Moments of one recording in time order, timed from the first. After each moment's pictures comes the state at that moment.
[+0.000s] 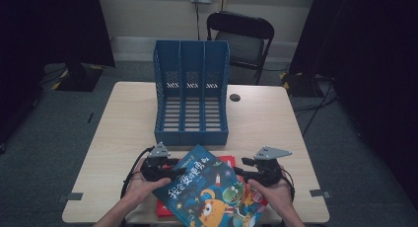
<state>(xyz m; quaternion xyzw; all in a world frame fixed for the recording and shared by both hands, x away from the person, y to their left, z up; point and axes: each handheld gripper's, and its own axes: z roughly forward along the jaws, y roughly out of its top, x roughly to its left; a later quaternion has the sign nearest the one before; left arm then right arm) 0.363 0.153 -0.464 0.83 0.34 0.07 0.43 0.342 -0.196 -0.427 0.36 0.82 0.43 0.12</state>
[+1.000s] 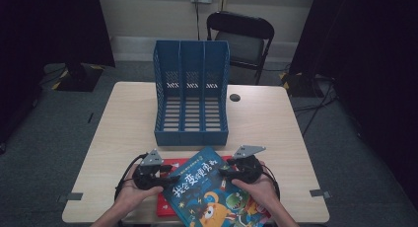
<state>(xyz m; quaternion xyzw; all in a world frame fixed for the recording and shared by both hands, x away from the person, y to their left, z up) 0.334 0.179 -0.463 0.84 0.33 0.06 0.43 0.361 -0.156 -0.450 0.31 0.86 0.39 0.11</state>
